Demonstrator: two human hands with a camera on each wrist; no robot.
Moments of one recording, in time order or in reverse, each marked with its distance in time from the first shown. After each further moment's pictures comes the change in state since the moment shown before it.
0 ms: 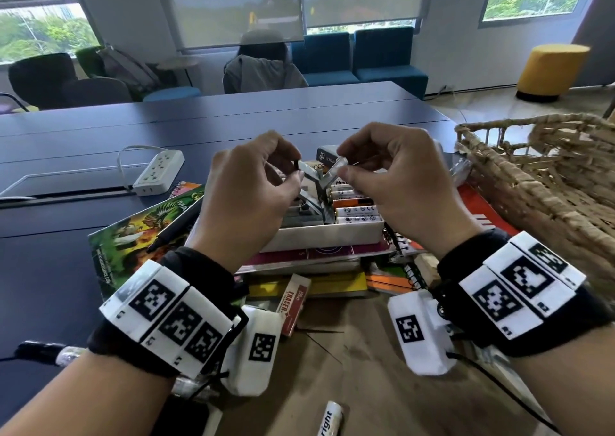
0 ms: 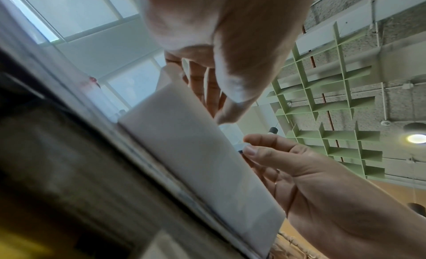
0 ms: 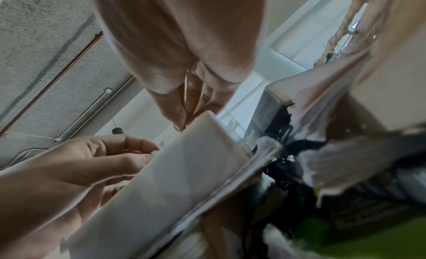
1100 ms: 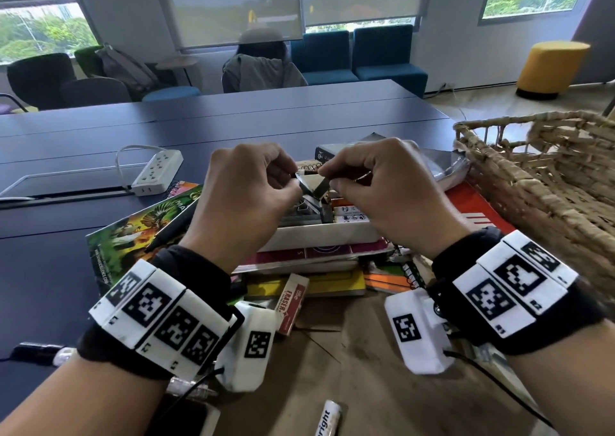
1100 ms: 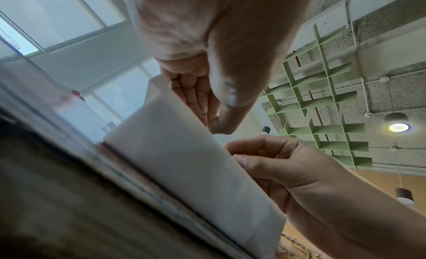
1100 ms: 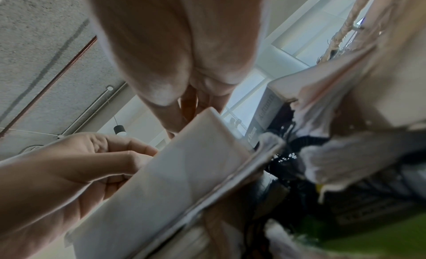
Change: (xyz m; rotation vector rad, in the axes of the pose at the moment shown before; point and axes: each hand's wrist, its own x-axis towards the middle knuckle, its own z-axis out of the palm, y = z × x) left_hand 0.000 0.001 -0.003 0.061 -0.052 -0.002; right_hand -0.001 -0.001 0.006 -0.202 -0.109 -0.039
